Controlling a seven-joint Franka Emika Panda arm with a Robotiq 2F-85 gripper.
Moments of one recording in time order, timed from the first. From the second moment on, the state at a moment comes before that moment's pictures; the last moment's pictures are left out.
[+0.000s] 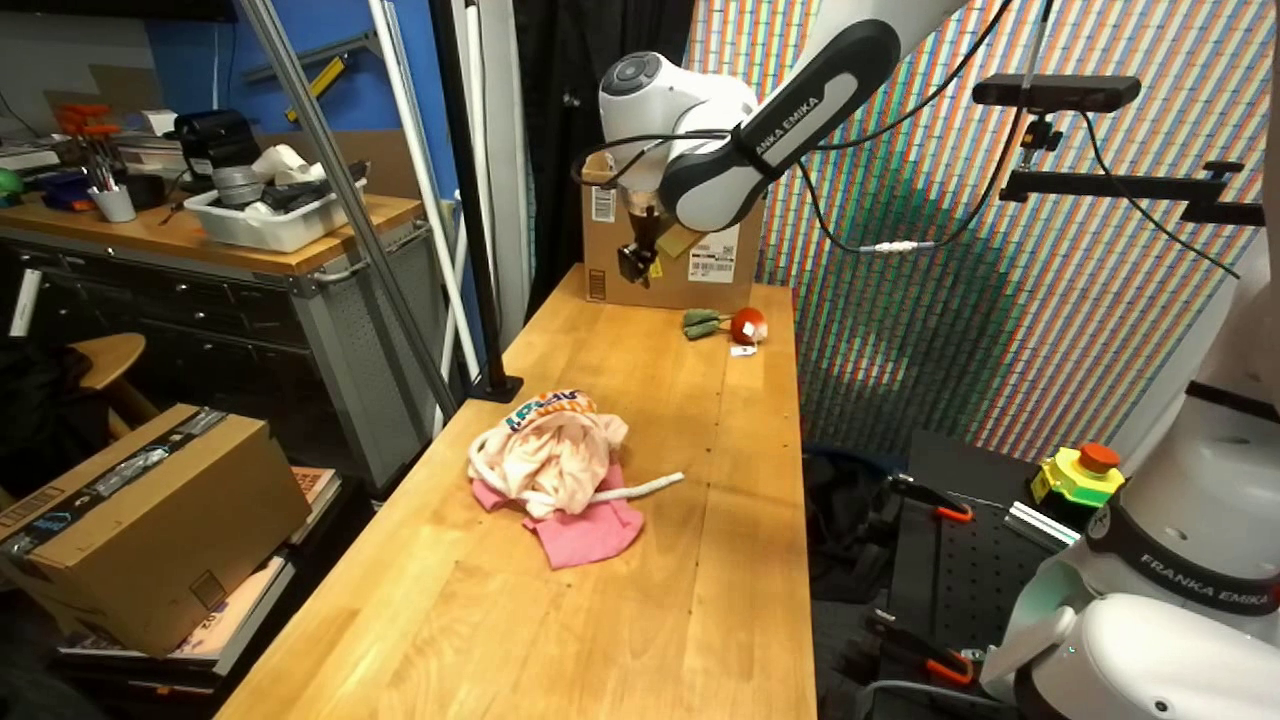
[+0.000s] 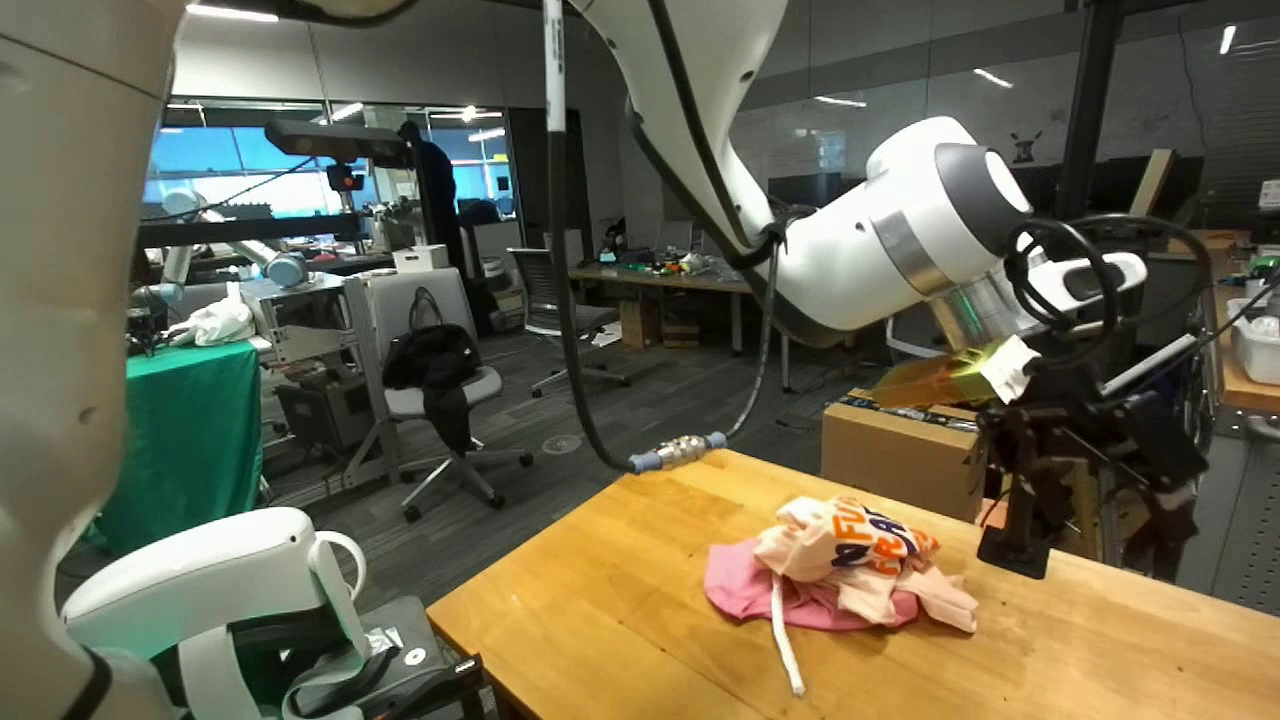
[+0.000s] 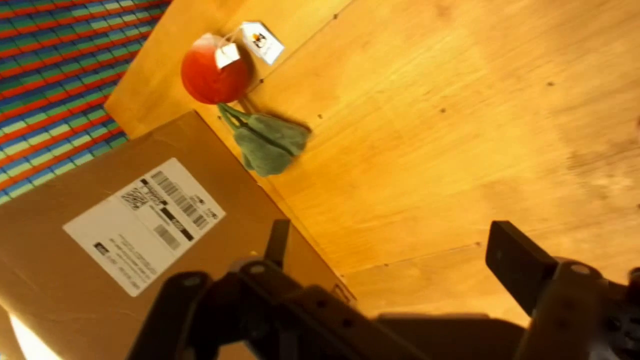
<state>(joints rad) -0.07 0.41 -0.10 -1.87 -0.71 2.37 0.64</state>
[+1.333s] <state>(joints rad) -0.02 0.52 0.08 -1.85 -0.25 2.42 -0.37</state>
